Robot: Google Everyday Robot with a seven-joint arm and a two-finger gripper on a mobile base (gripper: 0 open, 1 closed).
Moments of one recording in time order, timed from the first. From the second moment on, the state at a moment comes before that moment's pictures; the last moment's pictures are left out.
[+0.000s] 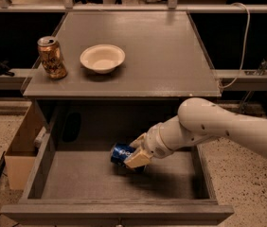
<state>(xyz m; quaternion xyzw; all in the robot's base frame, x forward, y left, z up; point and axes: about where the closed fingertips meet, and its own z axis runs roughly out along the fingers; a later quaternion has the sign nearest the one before) 0.482 0.000 0.651 -0.56 0.74 0.27 0.25</state>
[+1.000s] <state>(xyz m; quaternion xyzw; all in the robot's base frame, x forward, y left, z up) 0.480 0.000 0.644 -0.55 0.75 0.27 0.25</state>
